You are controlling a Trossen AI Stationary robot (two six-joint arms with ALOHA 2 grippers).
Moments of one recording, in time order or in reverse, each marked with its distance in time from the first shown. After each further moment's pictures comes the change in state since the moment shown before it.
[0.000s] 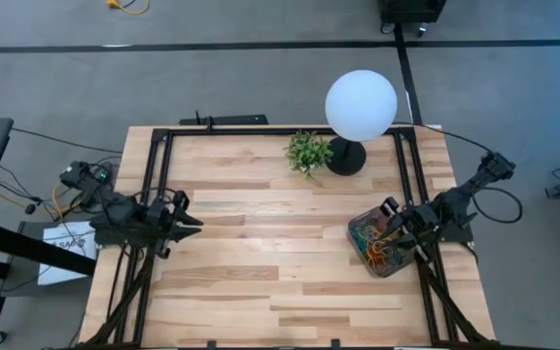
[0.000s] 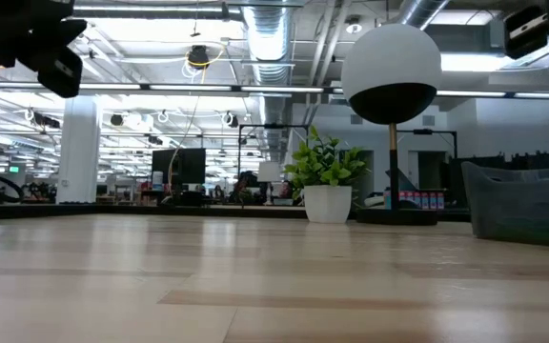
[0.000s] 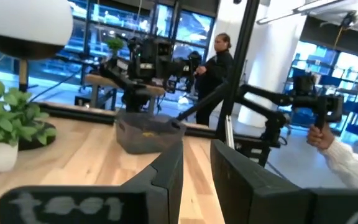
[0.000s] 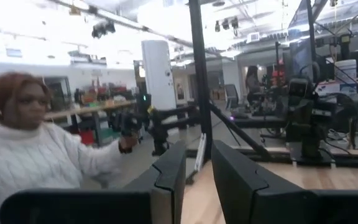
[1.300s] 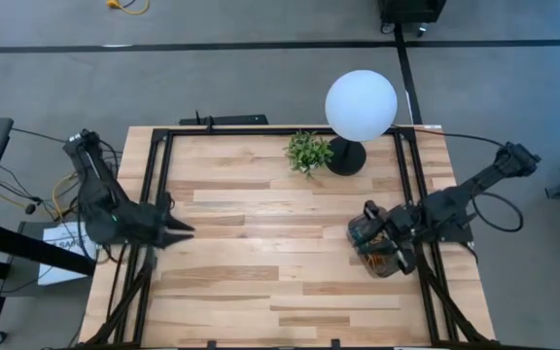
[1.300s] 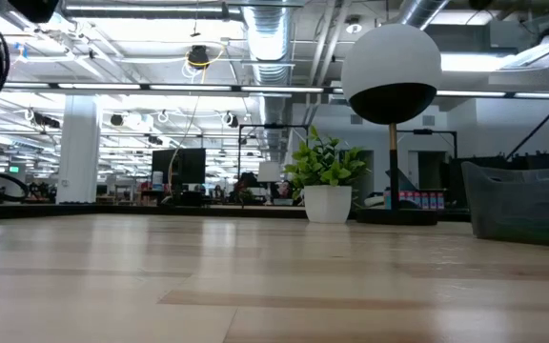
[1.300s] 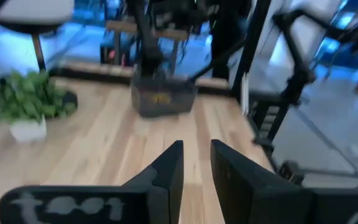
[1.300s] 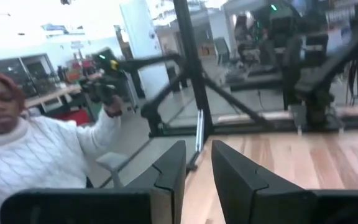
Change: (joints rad) left arm -0.391 0.482 0.550 -0.502 -0.457 -0.249; right arm -0.085 0.569 0.382 -0.009 -0.046 0.163
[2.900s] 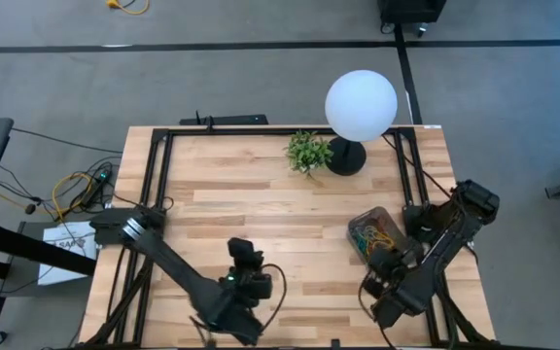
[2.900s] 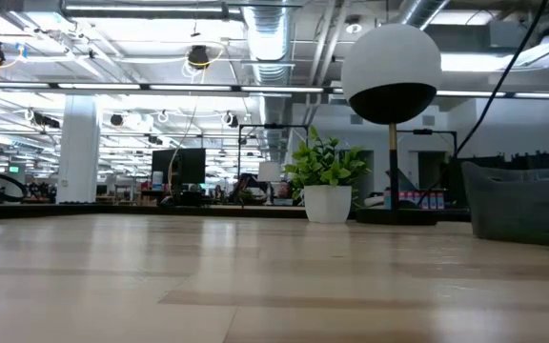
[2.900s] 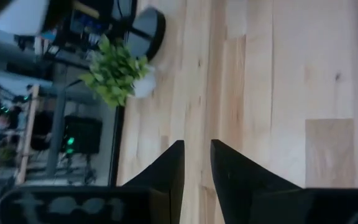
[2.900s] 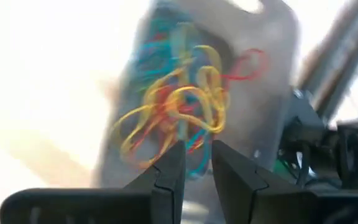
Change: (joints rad) left arm 0.294 1.599 1.457 -1.271 -0.051 -0.228; right arm 0.370 1.005 0.814 -1.875 0.171 1.434
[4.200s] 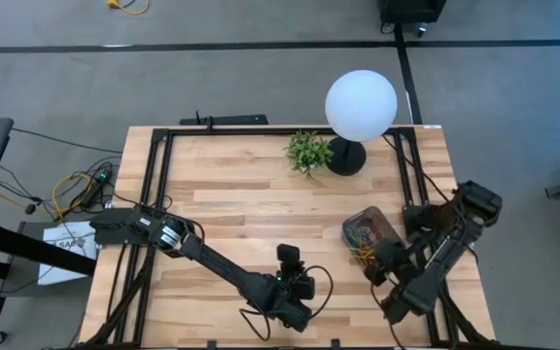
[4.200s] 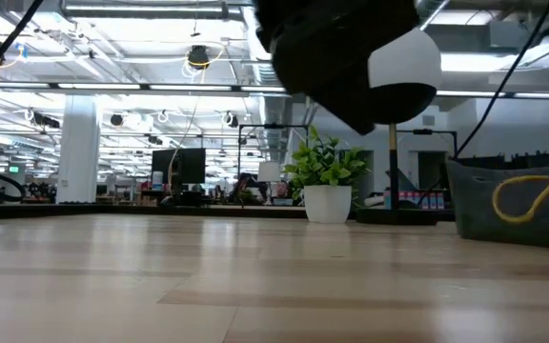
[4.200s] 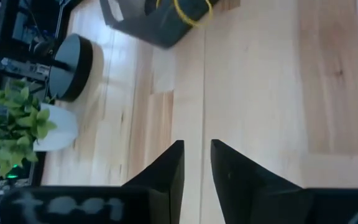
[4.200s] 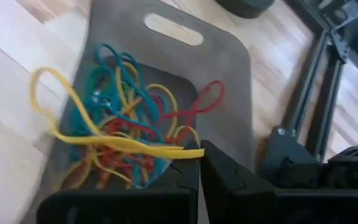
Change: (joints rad) left arm 0.162 0.244 0.021 0.649 0.119 0.363; right arm 0.070 -0.001 -0.172 -0.001 0.207 0.249
